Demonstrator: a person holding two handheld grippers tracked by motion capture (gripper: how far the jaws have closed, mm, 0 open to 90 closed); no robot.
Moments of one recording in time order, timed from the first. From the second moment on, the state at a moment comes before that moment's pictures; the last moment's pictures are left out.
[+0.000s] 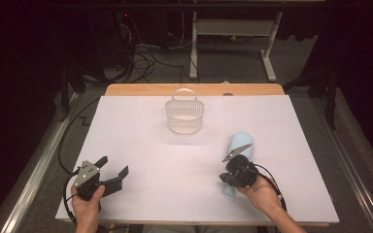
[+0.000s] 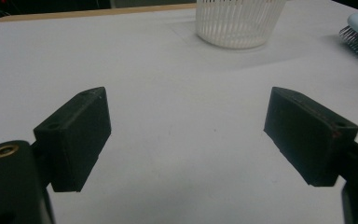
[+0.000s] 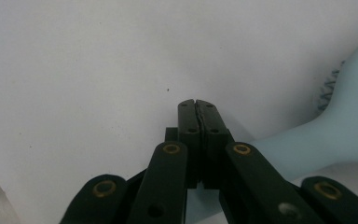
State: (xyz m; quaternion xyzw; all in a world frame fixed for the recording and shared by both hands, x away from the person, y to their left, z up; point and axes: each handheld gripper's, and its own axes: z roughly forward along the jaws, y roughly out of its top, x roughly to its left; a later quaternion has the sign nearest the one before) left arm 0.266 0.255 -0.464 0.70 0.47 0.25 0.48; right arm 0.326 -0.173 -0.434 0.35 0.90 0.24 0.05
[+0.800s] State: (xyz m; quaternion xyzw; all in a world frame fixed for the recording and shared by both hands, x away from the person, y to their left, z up) left arm 0.267 0.254 -0.465 0.70 0.47 0.25 0.48; right arm 0.321 -0.198 -0.434 0.37 0.90 0.23 0.06
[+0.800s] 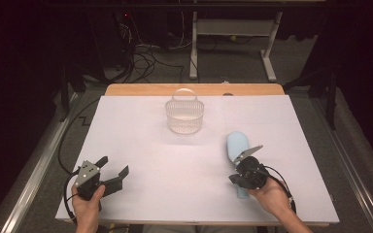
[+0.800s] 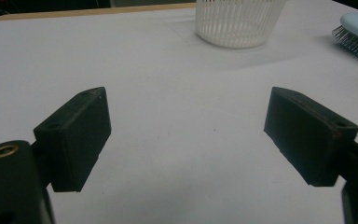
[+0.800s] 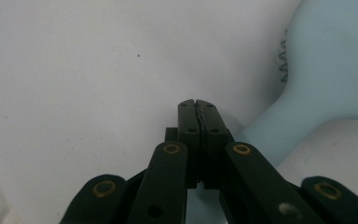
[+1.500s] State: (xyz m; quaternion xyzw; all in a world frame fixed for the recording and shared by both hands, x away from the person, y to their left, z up) left arm 0.266 0.254 -0.464 0.70 0.47 0.25 0.48; right arm 0.323 -0.222 -0.433 0.39 0.89 0.22 0.08
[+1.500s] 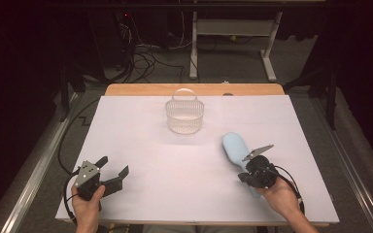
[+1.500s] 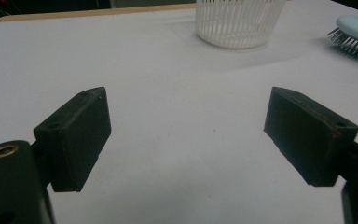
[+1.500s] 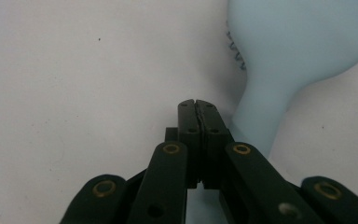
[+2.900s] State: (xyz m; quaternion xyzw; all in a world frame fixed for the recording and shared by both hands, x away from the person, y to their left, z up) left arm 0.266 0.252 -0.464 0.70 0.46 0.25 0.48; right arm 0.319 -0.238 -0.421 0.41 0.87 0.26 0.10
